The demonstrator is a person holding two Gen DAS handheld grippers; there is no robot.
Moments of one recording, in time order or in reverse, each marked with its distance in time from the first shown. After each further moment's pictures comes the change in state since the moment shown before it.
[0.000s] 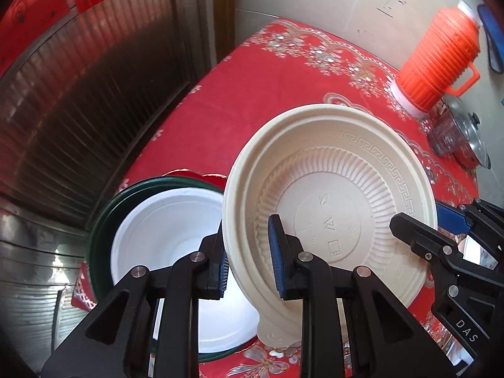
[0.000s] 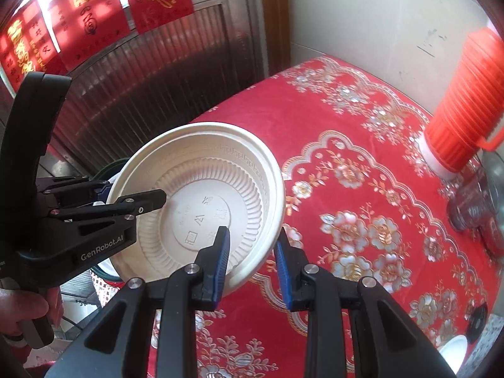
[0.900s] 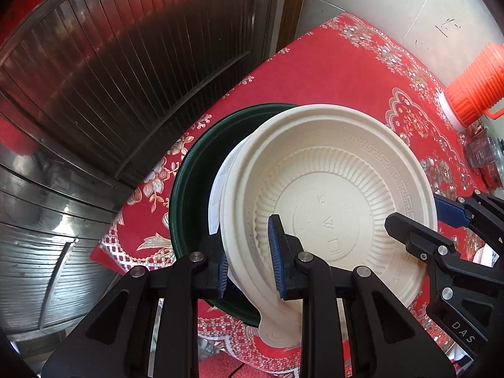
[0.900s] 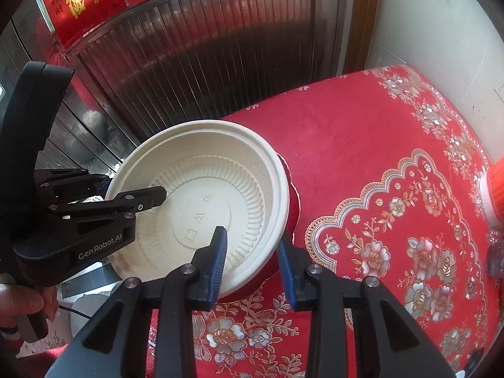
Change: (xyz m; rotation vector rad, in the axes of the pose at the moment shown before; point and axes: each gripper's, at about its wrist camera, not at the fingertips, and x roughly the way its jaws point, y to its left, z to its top) left arm -0.002 0.088 -0.061 -0.173 0.062 0.081; right arm 0.046 0.091 0.002 -0.190 0.106 0.105
